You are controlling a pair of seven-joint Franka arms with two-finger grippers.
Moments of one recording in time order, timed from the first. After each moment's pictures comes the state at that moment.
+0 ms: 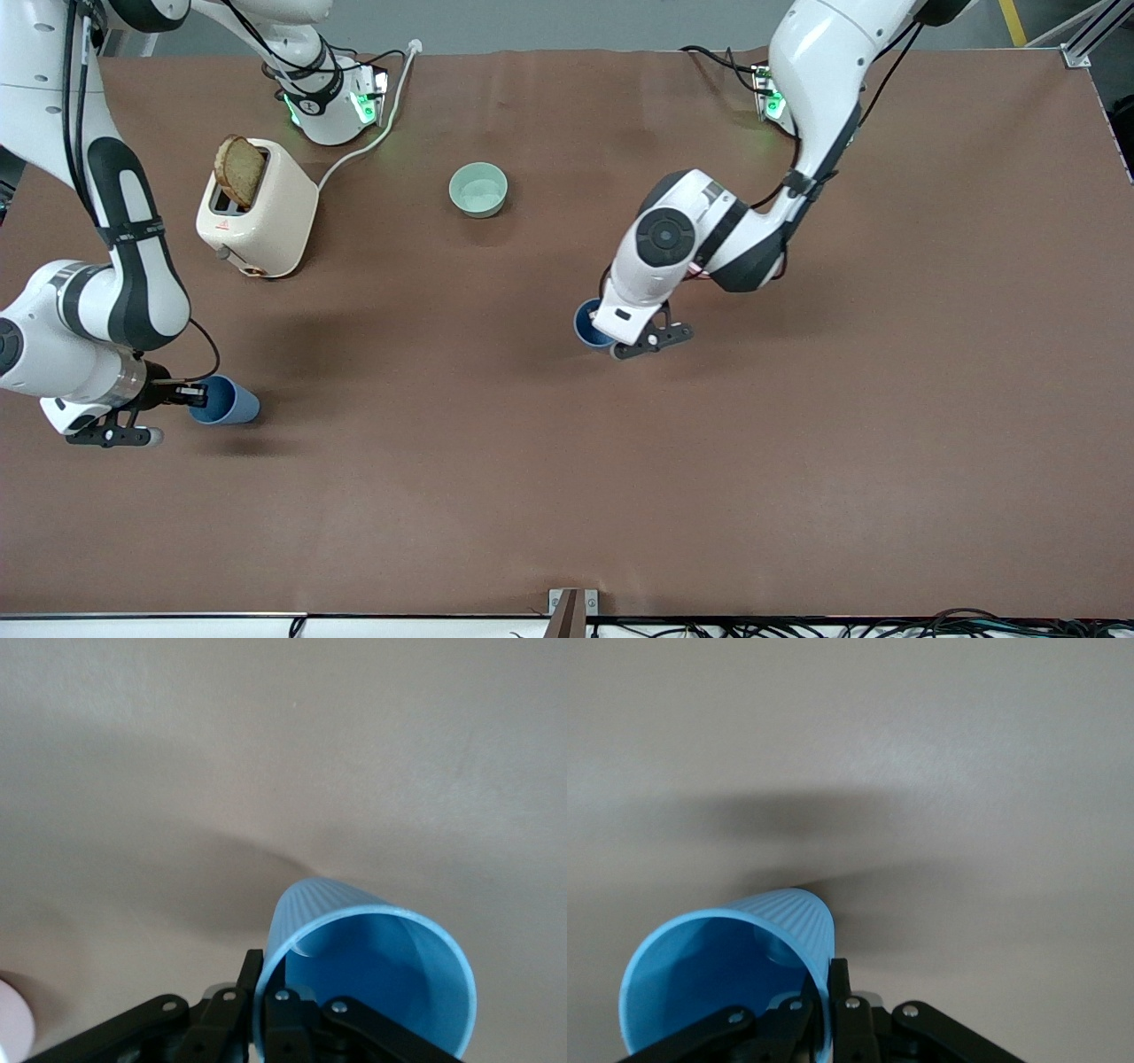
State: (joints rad) left arm -0.47 0.61 -0.28 -1.64 0.10 2.24 -1.09; right arm -0.13 0.57 -0.05 -1.65 0.05 2.16 -0.17
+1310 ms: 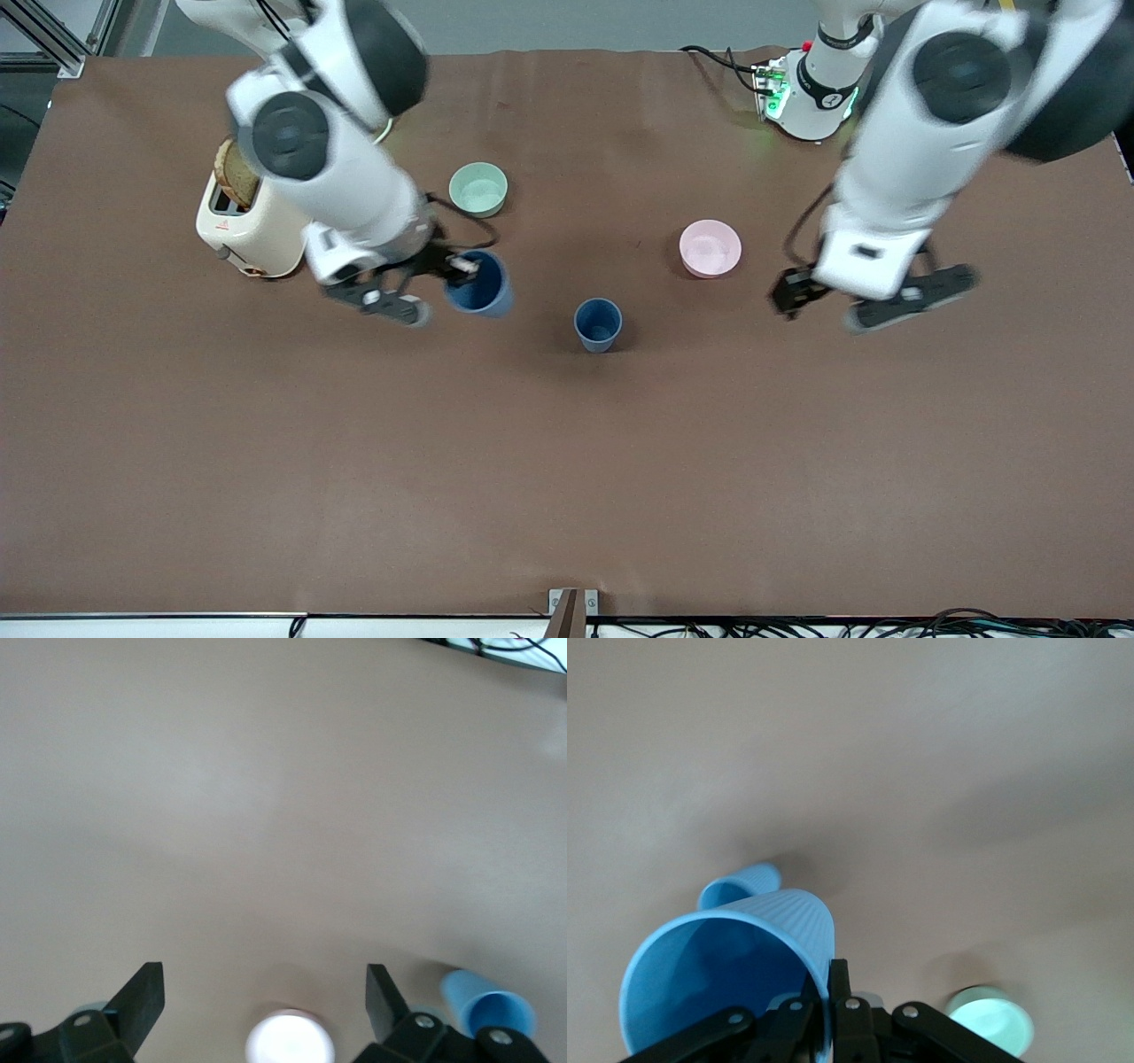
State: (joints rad) left arm -0.11 0.18 -0.27 -1.47 0.19 1.68 -0.68; right arm 0.25 0.41 0.43 -1.39 0.01 1.77 1.01
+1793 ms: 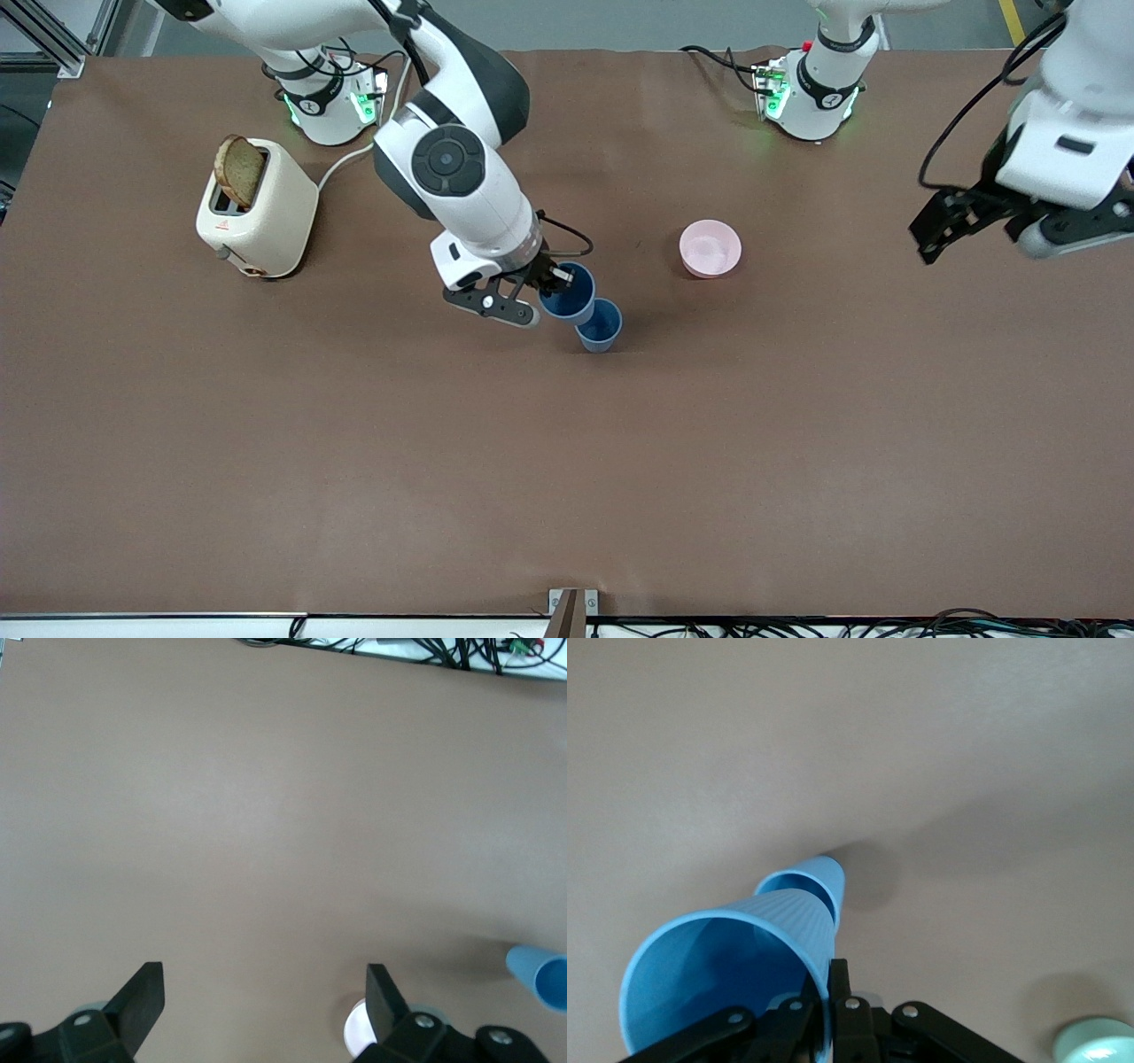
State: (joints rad) left arm 0.03 0.04 -0.27 -1.43 0.16 1.55 -0.41; right arm 0.37 0.56 0.43 -1.39 -0.06 2.01 1.12
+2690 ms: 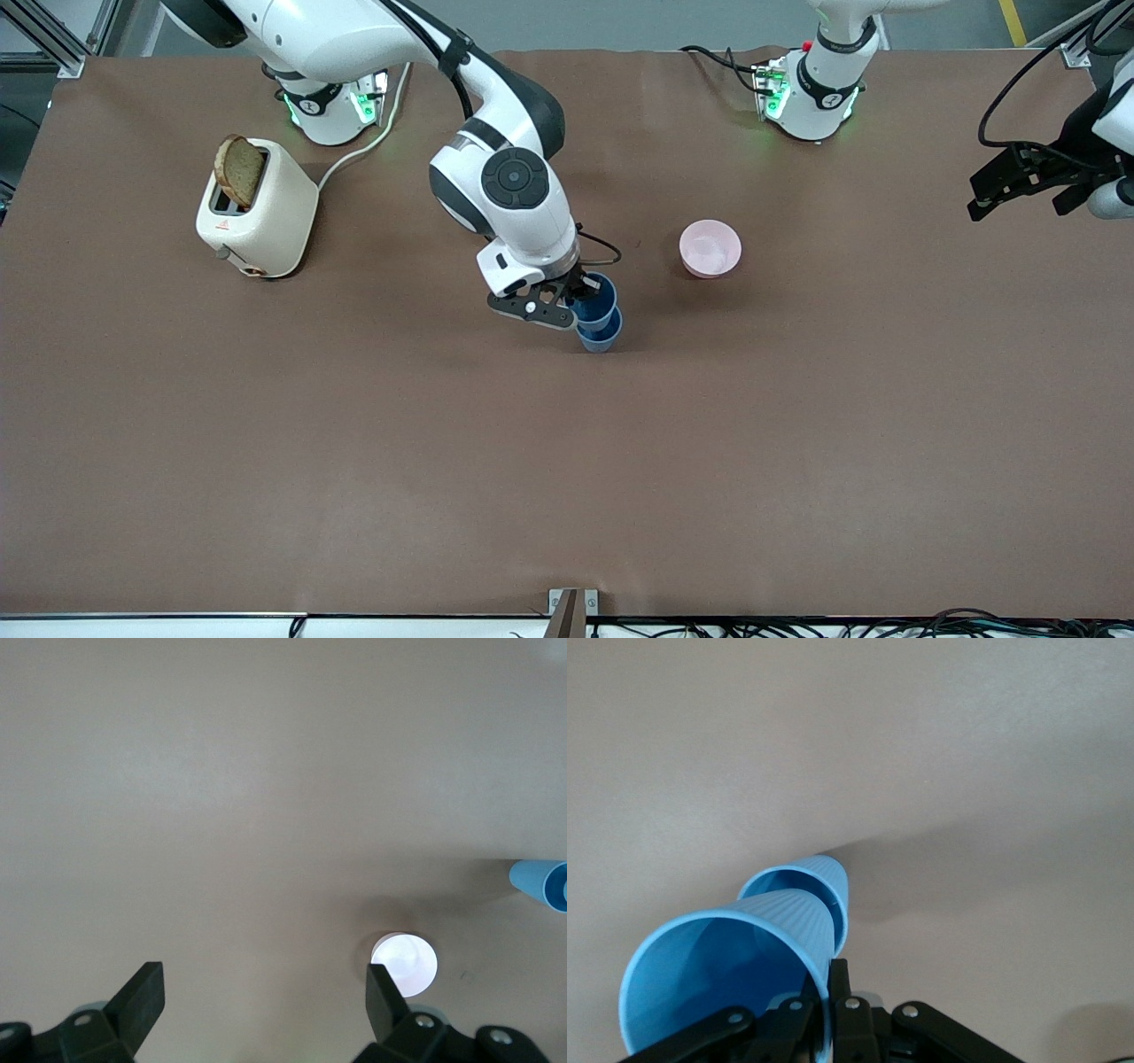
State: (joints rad) left arm 0.01 -0.06 -0.10 -1.55 0.01 1.53 -0.13; right arm 0.43 0.64 0.43 -1.39 -0.16 2.07 1.16
